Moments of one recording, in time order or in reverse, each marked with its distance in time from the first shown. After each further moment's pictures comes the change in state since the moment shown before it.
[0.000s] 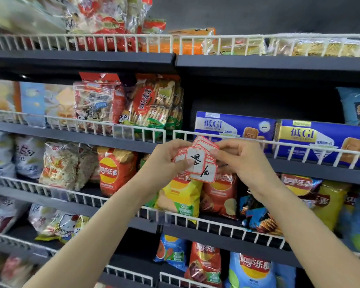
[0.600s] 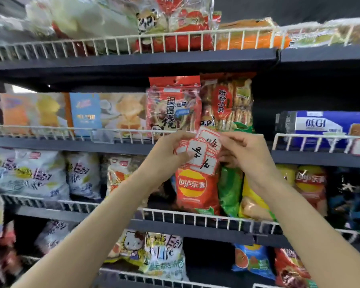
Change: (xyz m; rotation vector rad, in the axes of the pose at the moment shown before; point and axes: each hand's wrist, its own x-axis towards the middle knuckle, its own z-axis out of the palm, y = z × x) left_hand 0.006 -0.043 -0.240 0.128 -0.051 0.032; right_hand 0.069 -0.031 0.235 0.127 0.219 0.022
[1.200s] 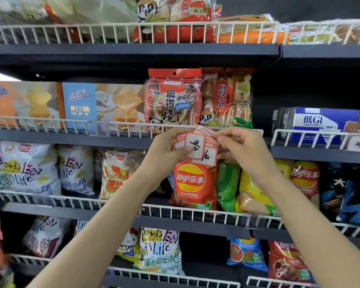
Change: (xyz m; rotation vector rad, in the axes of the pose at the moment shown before) left_hand 0.005 -0.024 0.000 -0.219 0.040 0.023; right_hand -0.002 0.000 0.004 -0.194 -0.081 -0.106
